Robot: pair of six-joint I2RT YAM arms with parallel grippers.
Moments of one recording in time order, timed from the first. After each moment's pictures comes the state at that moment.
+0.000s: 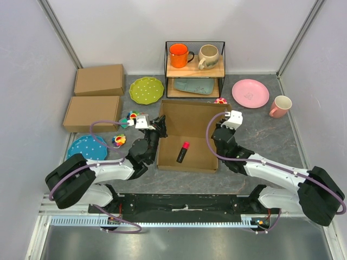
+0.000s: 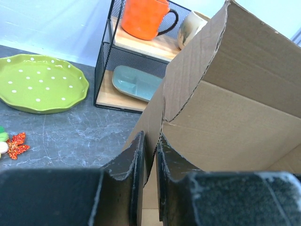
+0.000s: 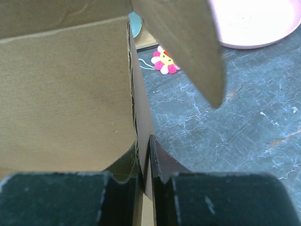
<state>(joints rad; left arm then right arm) -0.90 1.33 0.42 1.14 -0.70 -0.28 0.80 1.14 0.55 0.26 0.87 0.48</state>
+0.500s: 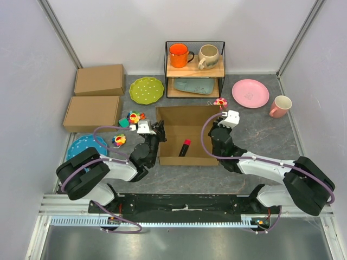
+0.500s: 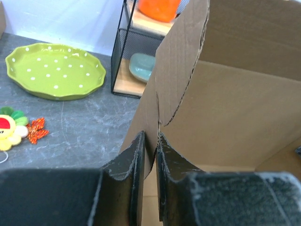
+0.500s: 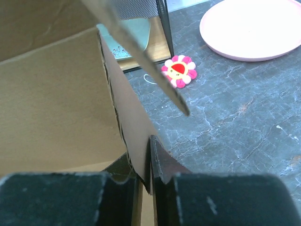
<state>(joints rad) -0.90 1.48 0.35 1.34 -0.74 -0.23 0.79 1.29 0.54 0.53 0.91 0.42</state>
